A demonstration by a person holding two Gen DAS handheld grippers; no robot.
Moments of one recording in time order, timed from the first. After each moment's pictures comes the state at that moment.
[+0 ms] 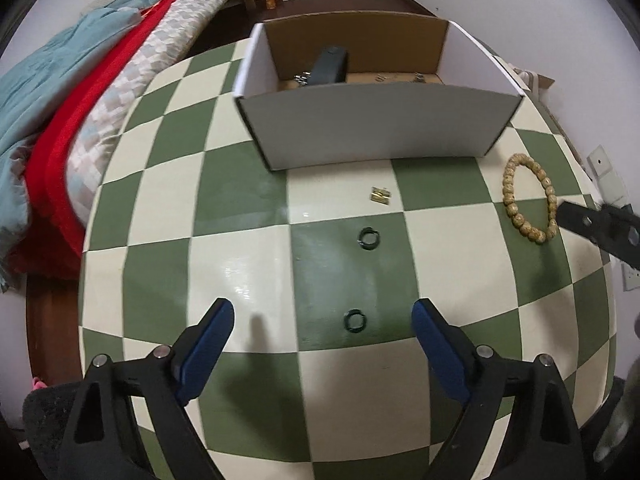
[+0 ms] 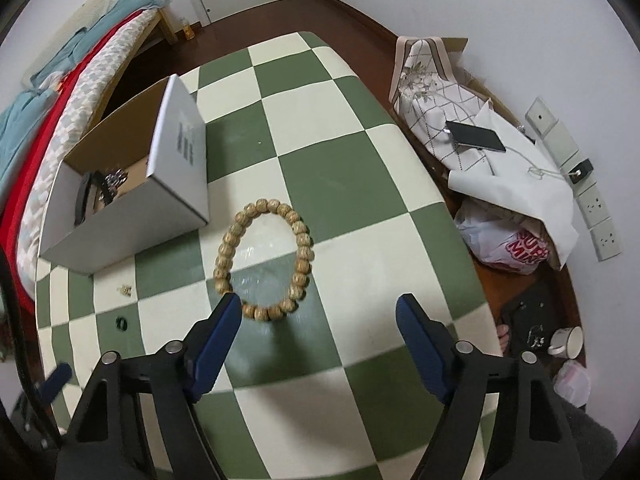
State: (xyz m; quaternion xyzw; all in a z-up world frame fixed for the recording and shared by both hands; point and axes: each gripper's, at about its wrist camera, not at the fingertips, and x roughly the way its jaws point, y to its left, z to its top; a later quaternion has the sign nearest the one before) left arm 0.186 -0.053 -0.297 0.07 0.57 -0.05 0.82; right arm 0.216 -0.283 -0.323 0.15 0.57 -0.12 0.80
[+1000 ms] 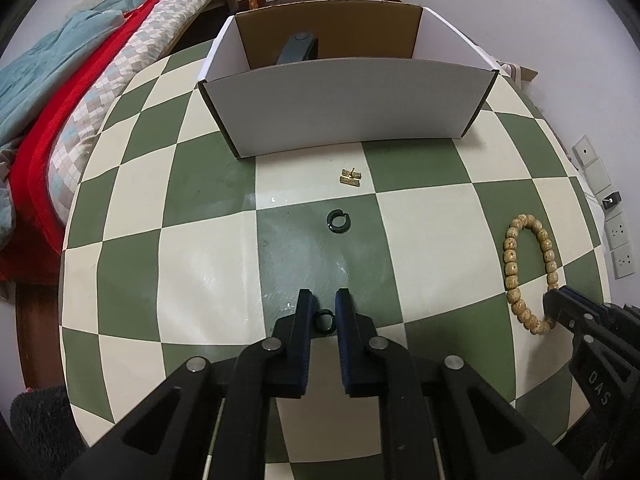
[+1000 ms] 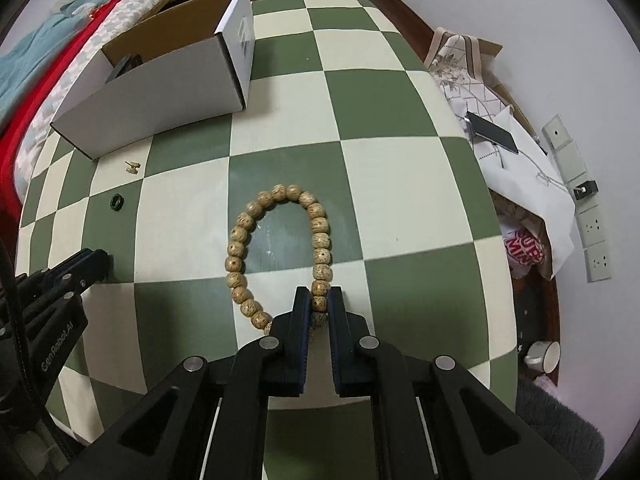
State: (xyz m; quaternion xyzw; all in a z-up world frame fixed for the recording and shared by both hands) left arm 0.176 -0.059 -0.309 0.06 0.57 -0.07 0.82; right arm 0.157 -0.241 -0.338 0.07 0.61 -0.07 0.79
